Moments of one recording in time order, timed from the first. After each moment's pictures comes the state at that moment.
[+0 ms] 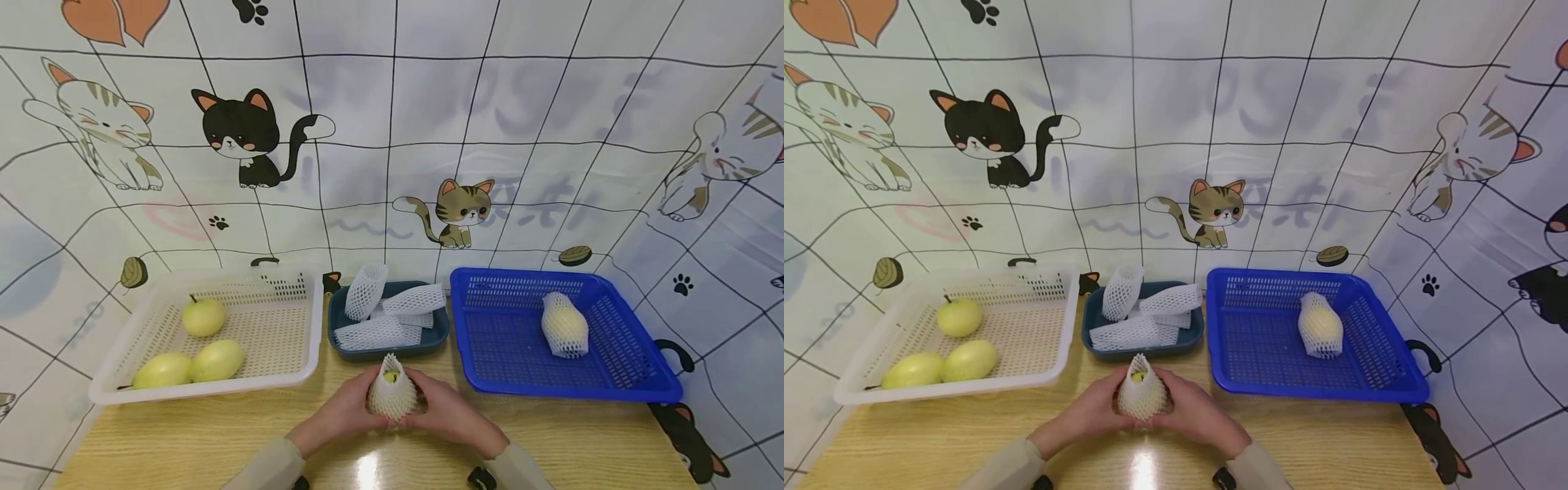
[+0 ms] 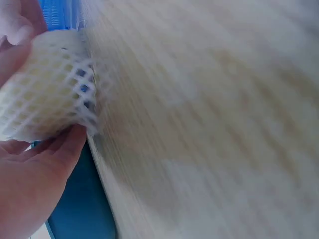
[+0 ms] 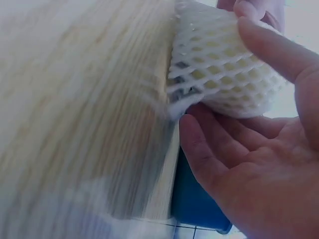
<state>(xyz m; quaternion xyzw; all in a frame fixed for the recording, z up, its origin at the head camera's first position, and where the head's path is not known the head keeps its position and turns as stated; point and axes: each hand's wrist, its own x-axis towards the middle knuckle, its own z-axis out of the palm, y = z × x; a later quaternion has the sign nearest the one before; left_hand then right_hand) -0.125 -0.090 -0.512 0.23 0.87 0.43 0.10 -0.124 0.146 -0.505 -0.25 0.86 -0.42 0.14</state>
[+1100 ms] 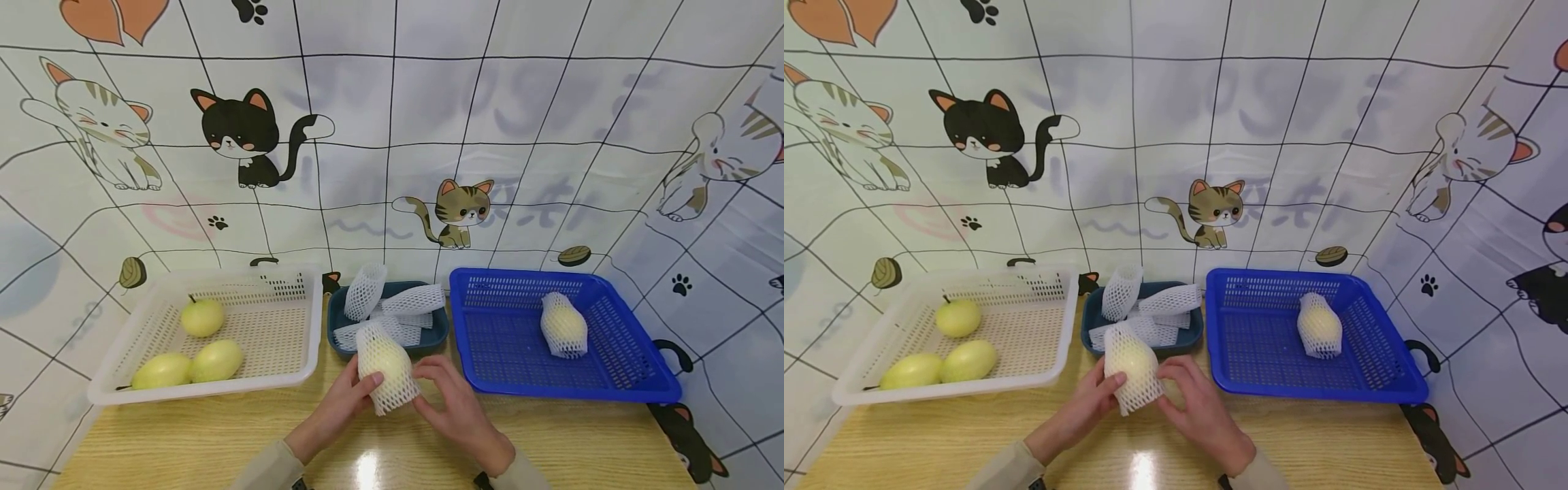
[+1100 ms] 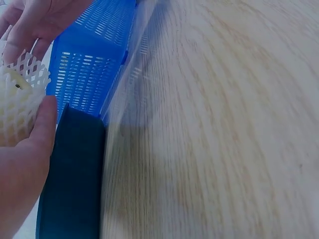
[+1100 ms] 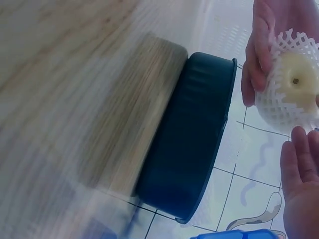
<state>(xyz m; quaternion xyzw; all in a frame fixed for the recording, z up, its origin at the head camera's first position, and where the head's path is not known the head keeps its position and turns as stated) -0.117 -0.085 -0.494 0.11 0.59 0.78 0.21 -0.116 0.150 -0.494 -0.39 0.79 -0.39 -0.27</state>
